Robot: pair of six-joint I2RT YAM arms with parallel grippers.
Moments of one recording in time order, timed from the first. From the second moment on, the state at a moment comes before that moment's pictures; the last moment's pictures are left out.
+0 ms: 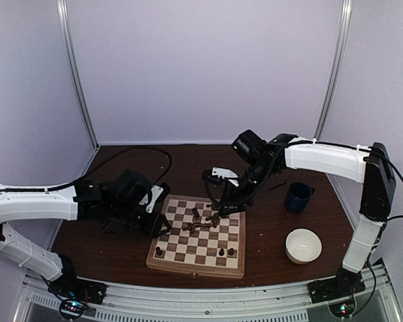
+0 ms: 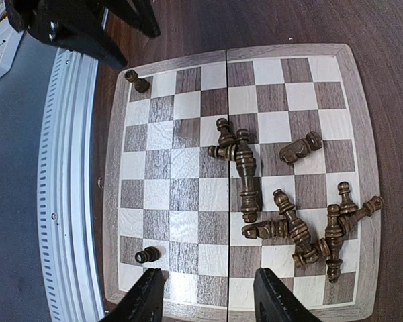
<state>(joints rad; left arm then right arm) -1.00 1.29 0.82 -0.48 0.00 -0.46 0.75 1.80 1.48 -0.84 -0.58 -0.49</state>
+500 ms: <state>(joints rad) -0.75 1.46 0.93 -0.38 0.17 -0.49 0.79 1.88 1.53 -0.82 -0.43 -0.54</state>
